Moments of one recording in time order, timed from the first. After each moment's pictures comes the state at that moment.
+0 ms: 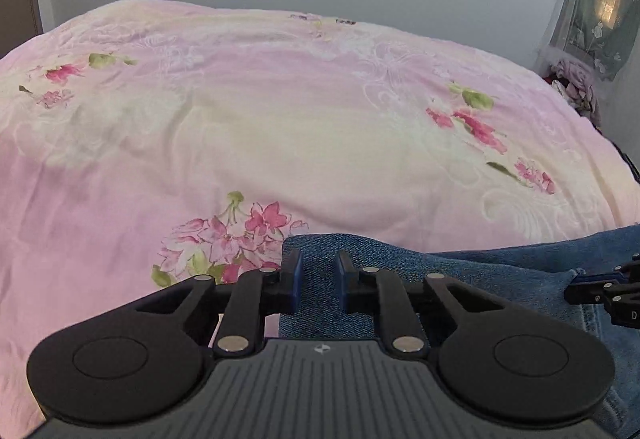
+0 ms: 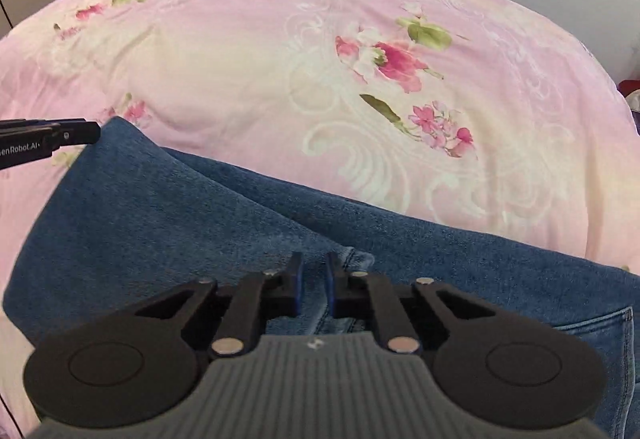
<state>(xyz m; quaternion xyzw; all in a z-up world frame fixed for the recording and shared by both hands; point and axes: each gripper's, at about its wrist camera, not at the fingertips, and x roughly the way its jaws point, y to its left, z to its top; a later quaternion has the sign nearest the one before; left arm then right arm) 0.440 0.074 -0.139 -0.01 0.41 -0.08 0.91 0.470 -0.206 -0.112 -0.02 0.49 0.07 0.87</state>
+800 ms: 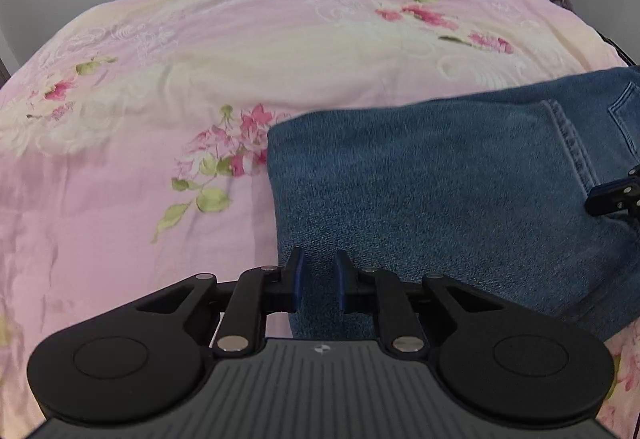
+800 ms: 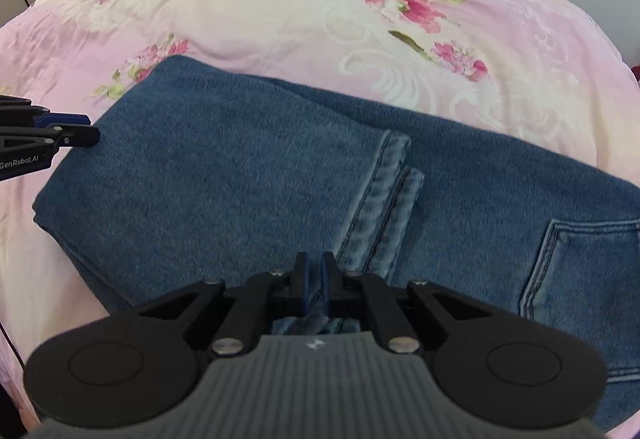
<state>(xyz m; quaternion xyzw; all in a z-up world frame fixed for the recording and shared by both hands) 0.355 0.062 -0.154 0.11 0.46 -0.11 0.87 0.382 -0.197 -0.125 -0.01 0.51 0.09 0.86</state>
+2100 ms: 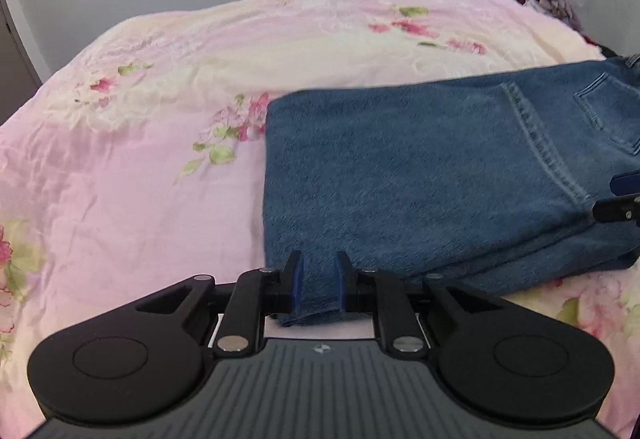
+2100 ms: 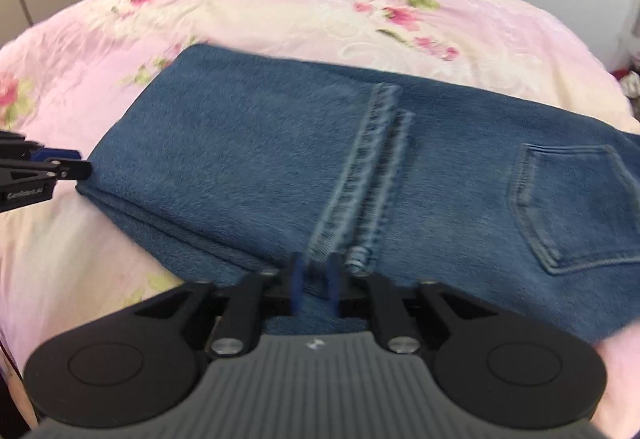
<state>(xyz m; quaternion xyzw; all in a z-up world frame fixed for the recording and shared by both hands) 0.249 0.039 -0.129 0.11 0.41 -0.08 0.90 0.285 -0.207 -0.113 0.00 0.44 0.06 0.90</state>
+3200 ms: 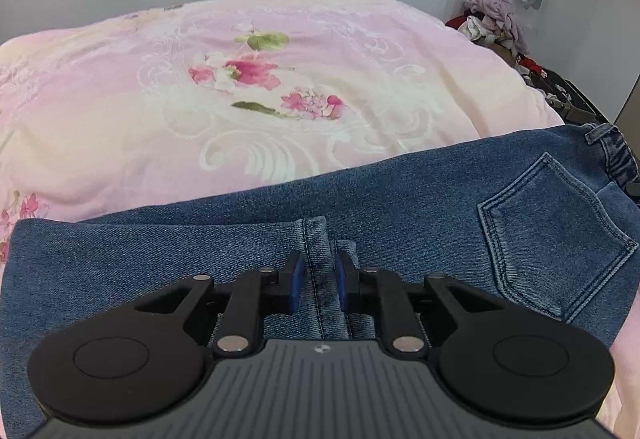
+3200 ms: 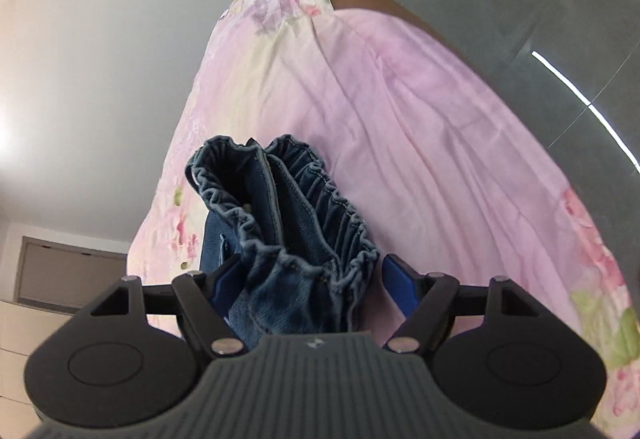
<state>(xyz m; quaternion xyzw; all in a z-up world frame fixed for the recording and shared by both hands) 0.380 -0.151 -0.159 0.05 0.43 -0.16 0.89 0.278 -0.631 -0.189 0.55 0.36 -0.01 0.75</state>
